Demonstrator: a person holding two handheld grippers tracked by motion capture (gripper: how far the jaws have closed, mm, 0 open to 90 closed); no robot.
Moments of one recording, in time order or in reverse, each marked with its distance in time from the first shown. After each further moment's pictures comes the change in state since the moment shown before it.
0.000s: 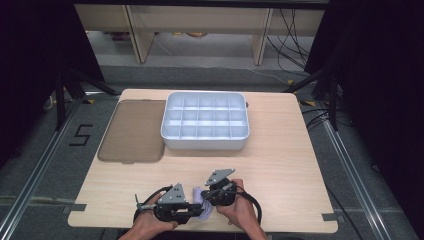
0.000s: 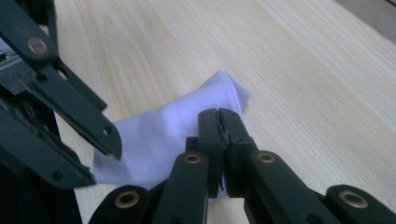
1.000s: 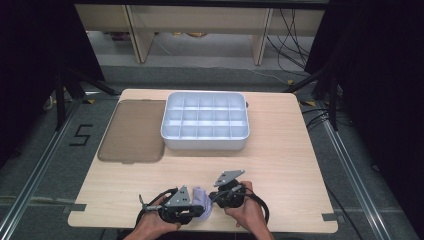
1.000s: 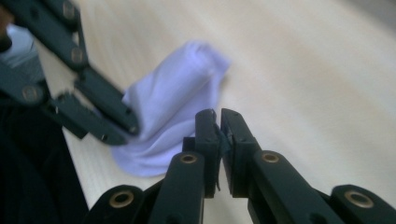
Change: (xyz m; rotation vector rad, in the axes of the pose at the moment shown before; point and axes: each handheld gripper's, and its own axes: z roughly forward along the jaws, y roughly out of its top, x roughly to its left) left arm 0.002 -0.009 0.018 0.089 0.040 0.082; right arm -0.008 -0.014 -0.018 -0.017 -0.031 0.046
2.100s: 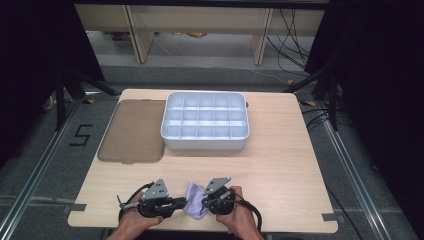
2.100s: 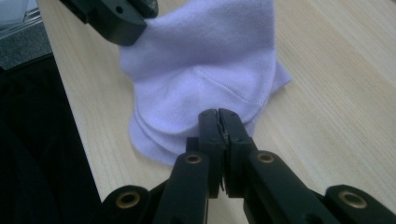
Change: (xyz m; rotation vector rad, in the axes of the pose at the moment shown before) left arm 0.018 -0.013 -0.043 -0.096 0.075 -0.144; right arm 0.025 0.004 0.019 0.064 0.008 -0.115
